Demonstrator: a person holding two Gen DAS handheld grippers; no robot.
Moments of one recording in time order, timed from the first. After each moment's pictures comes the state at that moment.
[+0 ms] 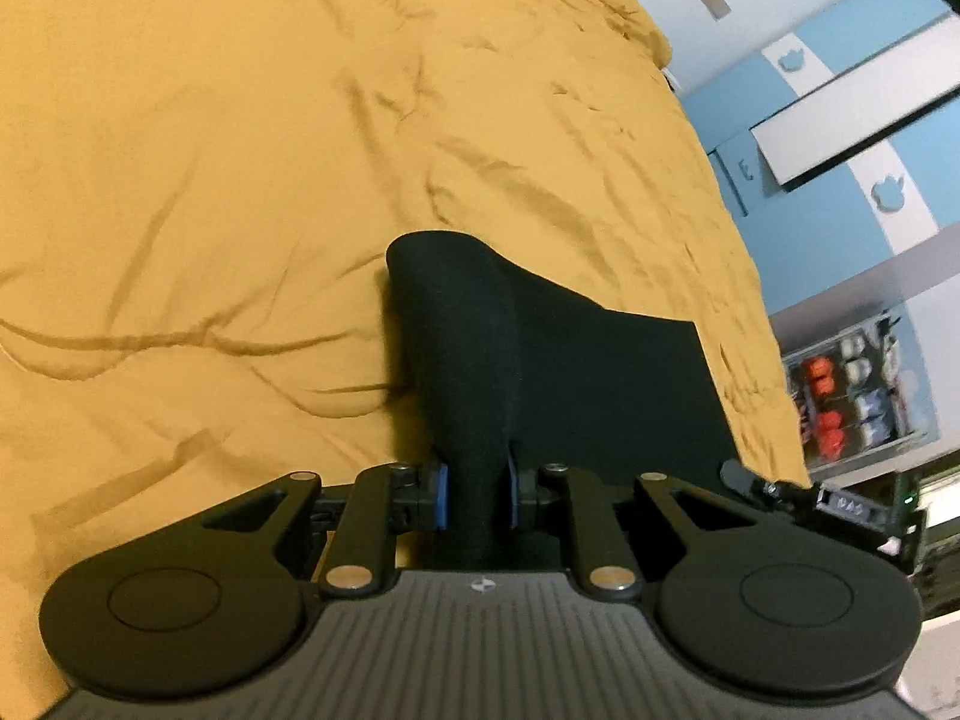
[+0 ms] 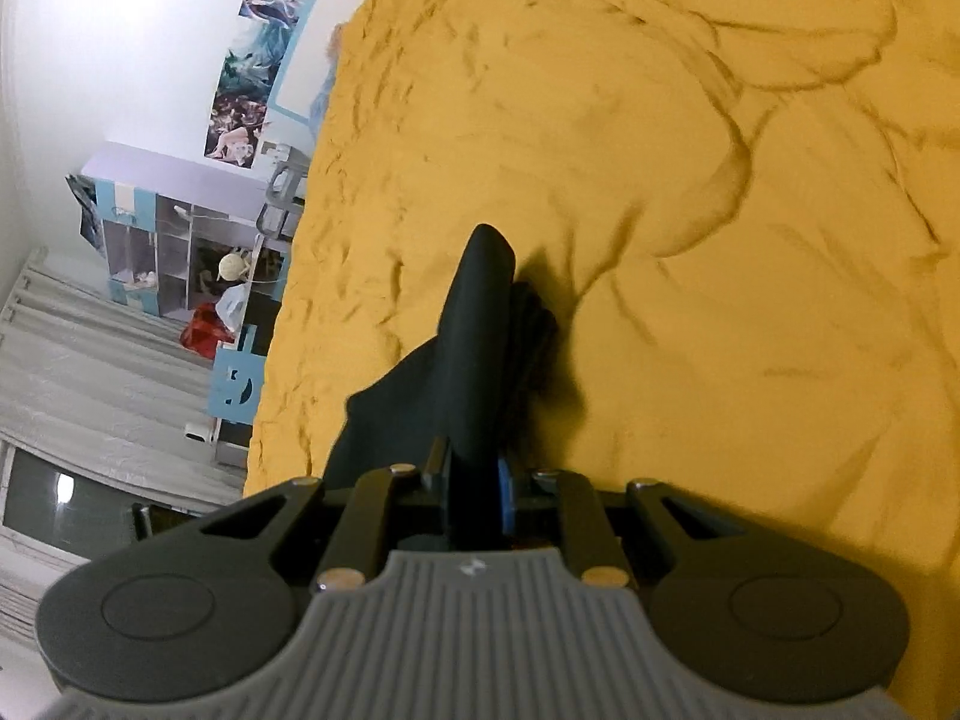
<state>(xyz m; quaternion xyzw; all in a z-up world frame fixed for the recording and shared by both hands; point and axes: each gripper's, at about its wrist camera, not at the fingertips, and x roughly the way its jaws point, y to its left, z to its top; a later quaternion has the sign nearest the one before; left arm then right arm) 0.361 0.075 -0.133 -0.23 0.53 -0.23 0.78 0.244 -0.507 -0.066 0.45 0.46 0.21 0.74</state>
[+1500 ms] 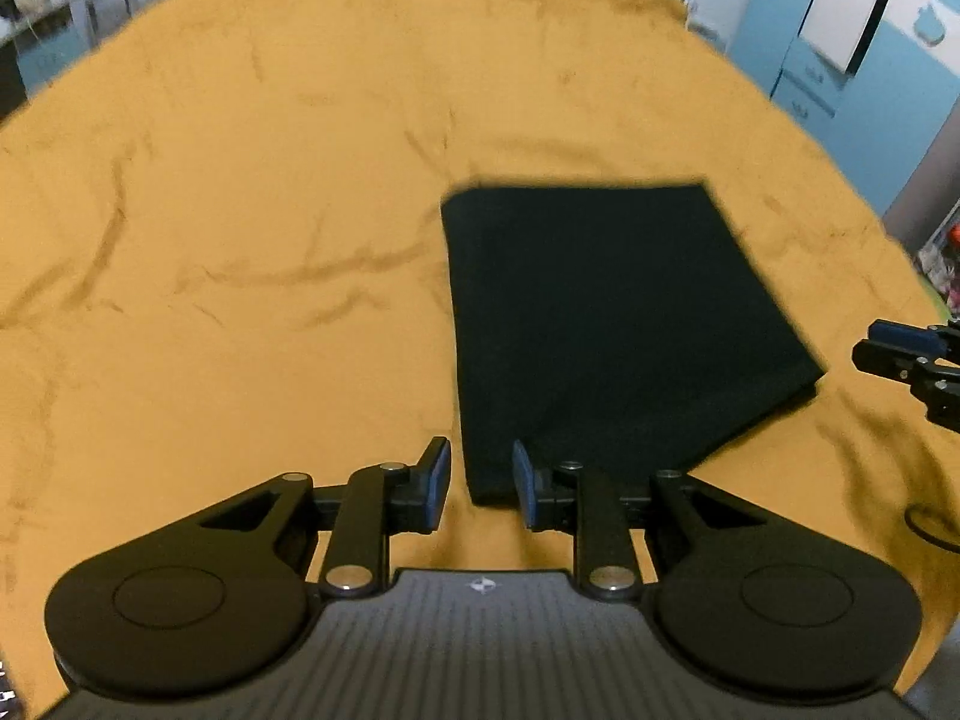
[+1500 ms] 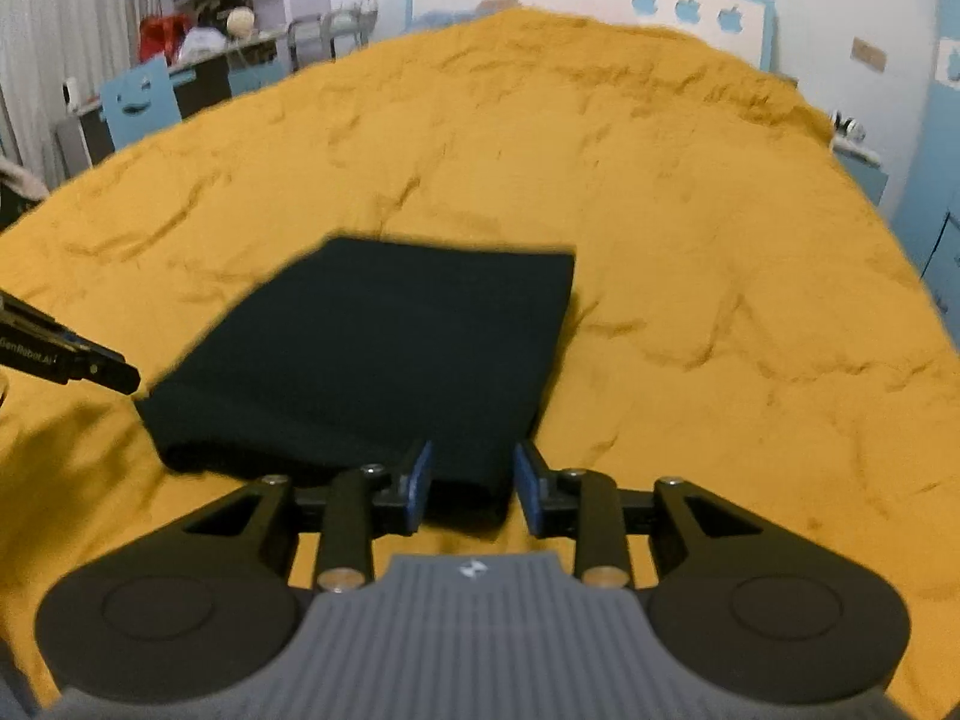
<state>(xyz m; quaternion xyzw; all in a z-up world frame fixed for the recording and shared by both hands) 0.195 0.043 -0.040 0.01 0.47 -0.10 0.87 0.116 -0.439 0.033 -0.04 0.39 0.19 0.90</state>
